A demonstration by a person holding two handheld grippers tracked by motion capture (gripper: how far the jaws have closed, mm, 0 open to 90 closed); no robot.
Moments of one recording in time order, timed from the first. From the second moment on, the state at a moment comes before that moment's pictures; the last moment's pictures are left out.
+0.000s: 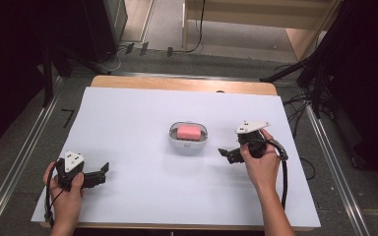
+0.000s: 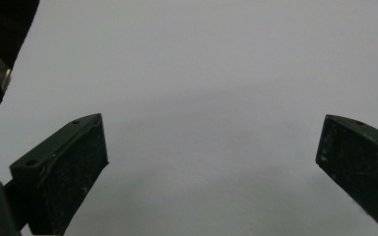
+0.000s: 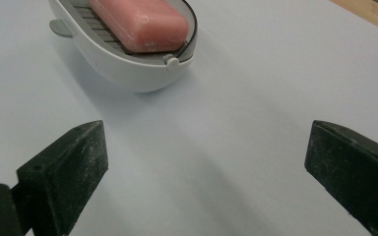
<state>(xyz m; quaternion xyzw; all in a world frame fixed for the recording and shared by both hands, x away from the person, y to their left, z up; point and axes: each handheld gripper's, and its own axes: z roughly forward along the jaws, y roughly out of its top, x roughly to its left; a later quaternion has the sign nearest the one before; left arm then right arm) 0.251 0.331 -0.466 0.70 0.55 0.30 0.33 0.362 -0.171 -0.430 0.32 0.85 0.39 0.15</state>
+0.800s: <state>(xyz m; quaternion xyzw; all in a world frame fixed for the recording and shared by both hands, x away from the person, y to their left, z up) 0.251 0.331 -0.466 0.70 0.55 0.30 0.33 0.339 -0.215 -0.453 0.37 0.83 0.38 0.16</state>
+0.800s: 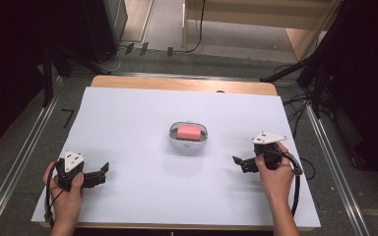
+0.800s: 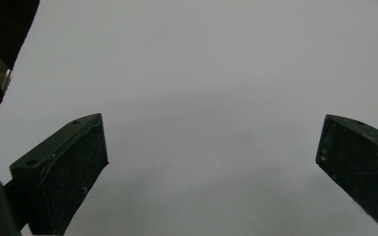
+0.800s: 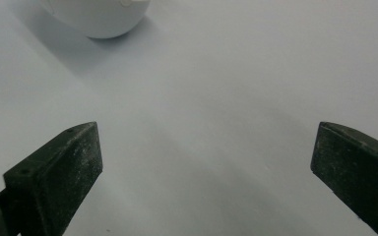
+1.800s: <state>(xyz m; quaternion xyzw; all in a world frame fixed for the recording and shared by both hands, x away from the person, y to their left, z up) 0.250 0.330 -0.467 0.70 0.55 0.31 0.33 0.311 -0.262 -0.473 0.42 0.80 0.39 0.16</state>
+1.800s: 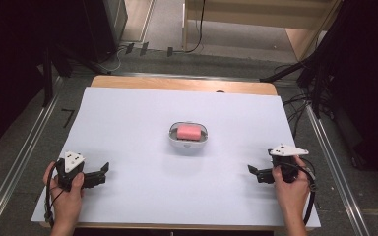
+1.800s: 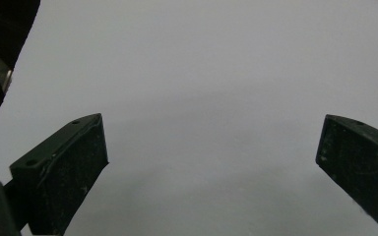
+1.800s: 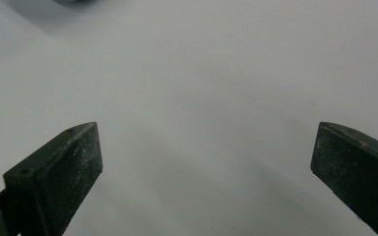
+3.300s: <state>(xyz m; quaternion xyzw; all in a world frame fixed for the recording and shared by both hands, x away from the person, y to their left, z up) 0.250 0.330 -0.467 0.70 0.55 0.31 0.33 0.250 -0.340 -0.489 0.50 0.73 0.43 0.20</state>
